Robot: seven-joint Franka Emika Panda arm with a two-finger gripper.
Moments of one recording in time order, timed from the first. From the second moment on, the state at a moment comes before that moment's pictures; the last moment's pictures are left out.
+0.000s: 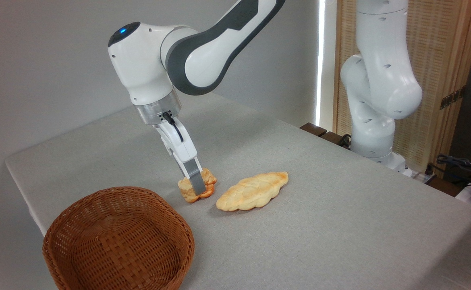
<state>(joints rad) -0.41 0.07 0.11 -2.00 0.01 1.91 0.69</state>
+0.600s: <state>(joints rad) -0.41 0.03 0.12 -1.85 -0.03 1.92 0.69</state>
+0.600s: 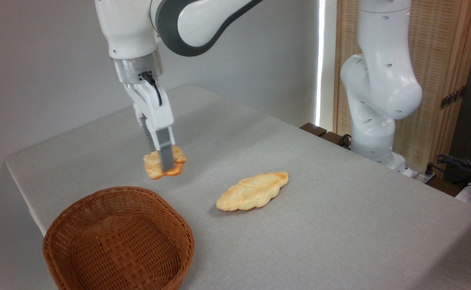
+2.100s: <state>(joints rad) -0.38 0.06 0.21 -1.79 -0.04 2.08 0.62</state>
